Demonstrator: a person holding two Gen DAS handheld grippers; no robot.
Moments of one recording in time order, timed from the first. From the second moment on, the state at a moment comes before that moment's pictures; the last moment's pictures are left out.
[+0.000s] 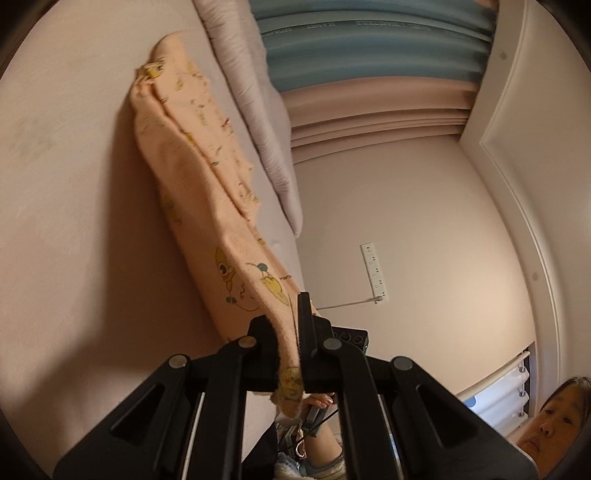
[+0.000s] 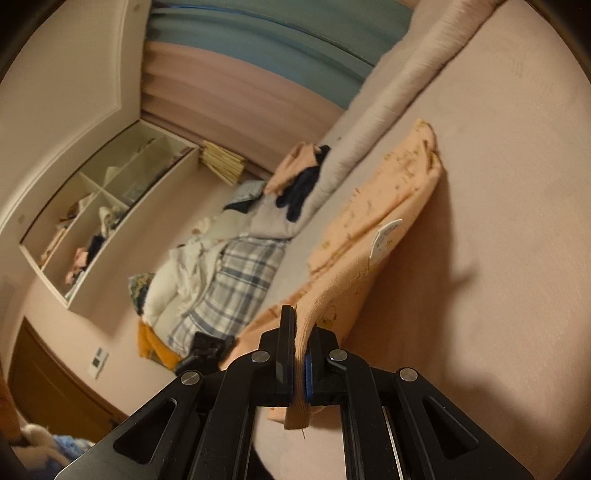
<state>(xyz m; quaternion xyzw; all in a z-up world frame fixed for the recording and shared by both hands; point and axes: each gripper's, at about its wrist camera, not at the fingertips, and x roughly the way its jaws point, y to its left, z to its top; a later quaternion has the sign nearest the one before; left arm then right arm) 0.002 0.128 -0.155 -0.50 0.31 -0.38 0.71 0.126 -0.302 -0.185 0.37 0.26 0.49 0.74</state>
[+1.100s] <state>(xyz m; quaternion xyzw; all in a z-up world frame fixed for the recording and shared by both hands) 0.129 0.168 -0.067 -0.51 0.23 -0.37 0.74 0.239 -0.286 -0.105 0.38 0.21 0.46 0.77</state>
